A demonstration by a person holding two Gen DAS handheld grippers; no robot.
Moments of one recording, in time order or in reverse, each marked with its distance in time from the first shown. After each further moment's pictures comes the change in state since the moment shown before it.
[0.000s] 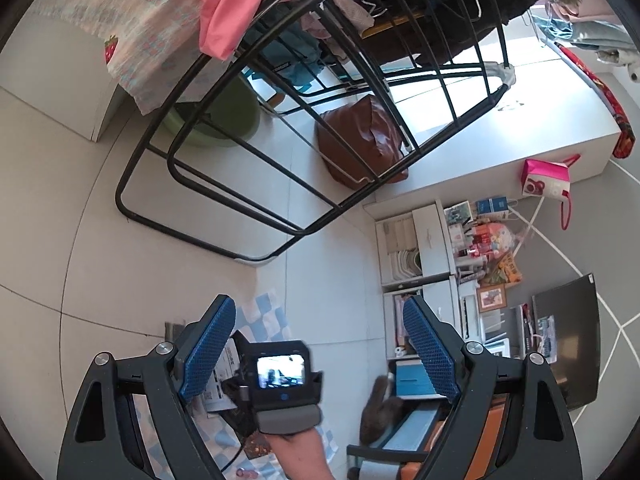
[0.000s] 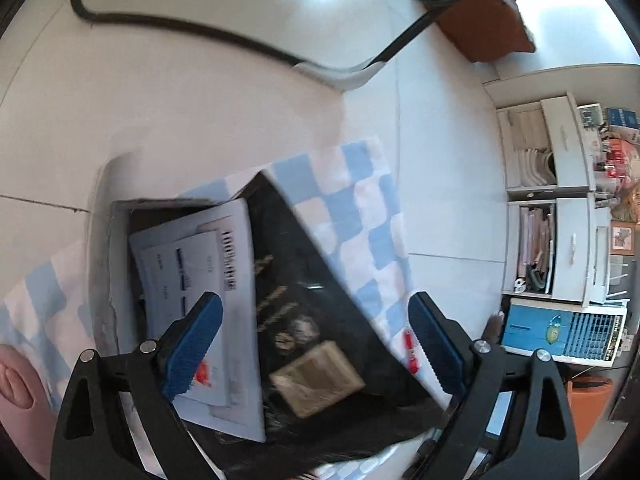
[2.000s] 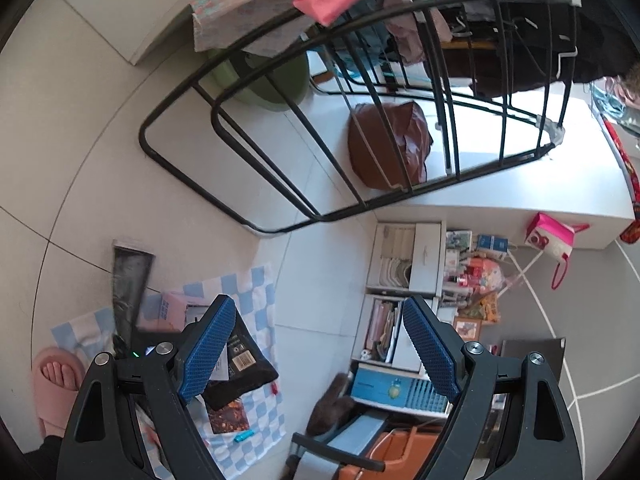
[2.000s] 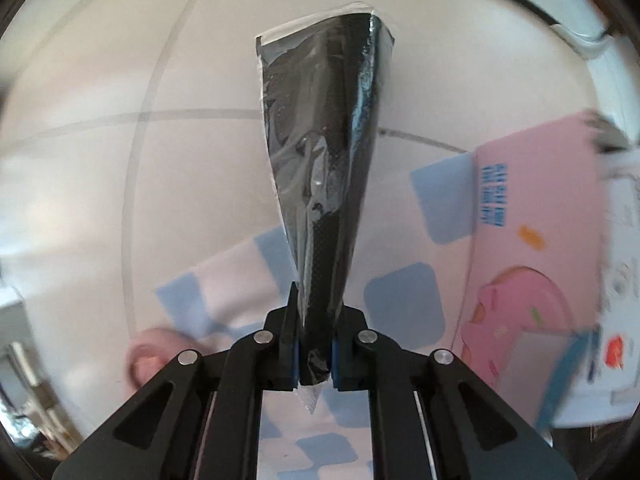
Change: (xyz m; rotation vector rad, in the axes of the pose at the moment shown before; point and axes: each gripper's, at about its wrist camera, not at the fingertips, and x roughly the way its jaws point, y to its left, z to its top) left arm 0.003 0.047 0.042 -0.280 0.071 -0.024; right arm -0.002 0.057 -0.036 -0.004 0.042 0.780
